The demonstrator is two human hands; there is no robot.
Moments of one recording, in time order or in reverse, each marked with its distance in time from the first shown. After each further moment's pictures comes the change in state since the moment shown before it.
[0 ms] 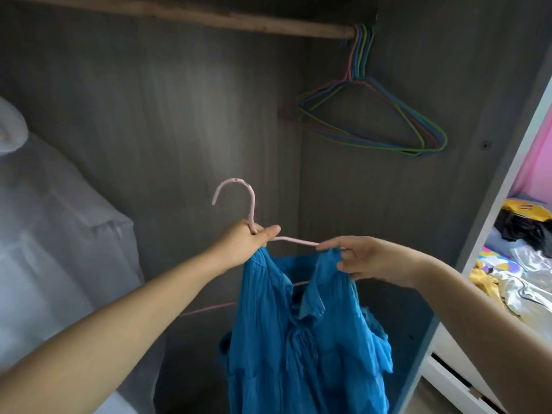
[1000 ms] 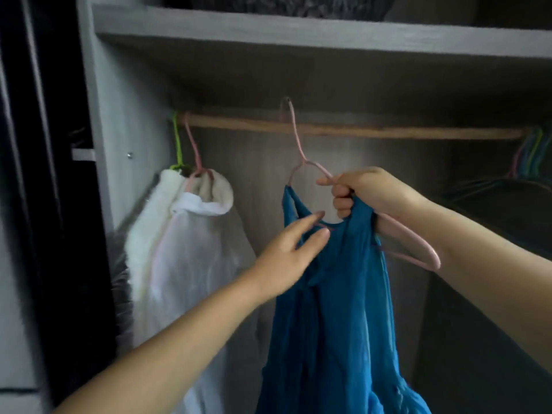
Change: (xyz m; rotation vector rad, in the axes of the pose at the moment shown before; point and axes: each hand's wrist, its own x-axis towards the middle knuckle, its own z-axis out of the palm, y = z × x) left_hand -0.101 0.091 -0.134 -0.084 0.473 0.103; right_hand 0.081 -0.281 0.077 0.489 -0.013 -0.427
